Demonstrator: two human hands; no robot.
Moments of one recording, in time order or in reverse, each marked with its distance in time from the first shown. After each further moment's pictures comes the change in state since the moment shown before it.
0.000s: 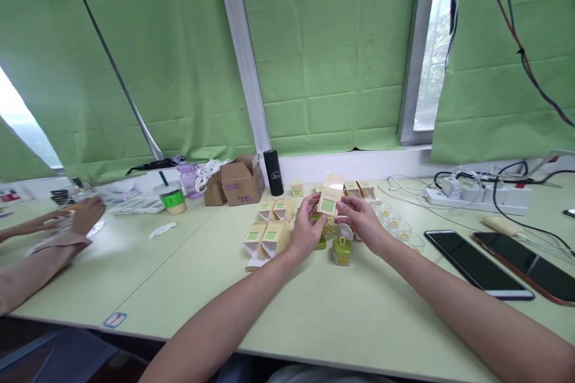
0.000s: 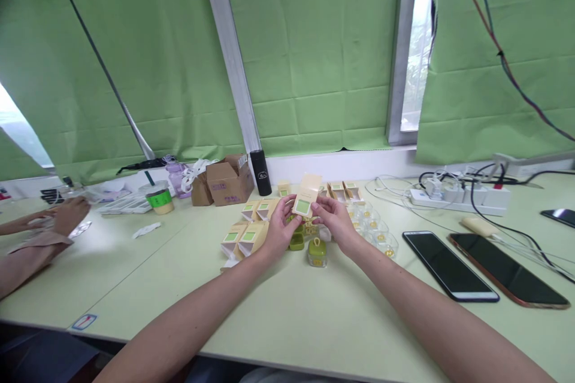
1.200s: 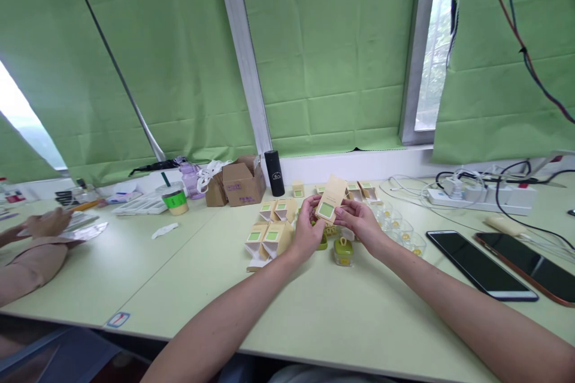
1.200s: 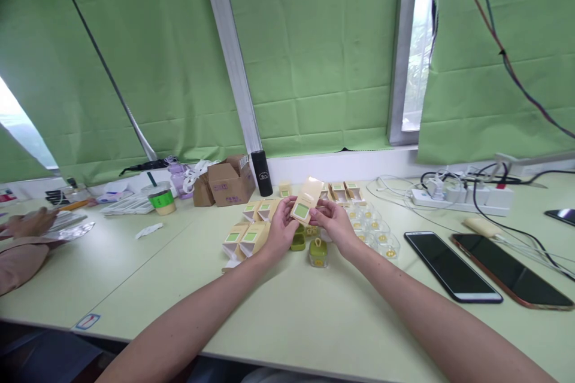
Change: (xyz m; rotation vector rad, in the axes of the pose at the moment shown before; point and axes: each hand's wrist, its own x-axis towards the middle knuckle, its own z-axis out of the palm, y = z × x) left_hand -0.002 -0.002 0.000 0.049 0.025 0.010; right_hand -0.005 0.008 0.002 0.009 -0.024 0.026
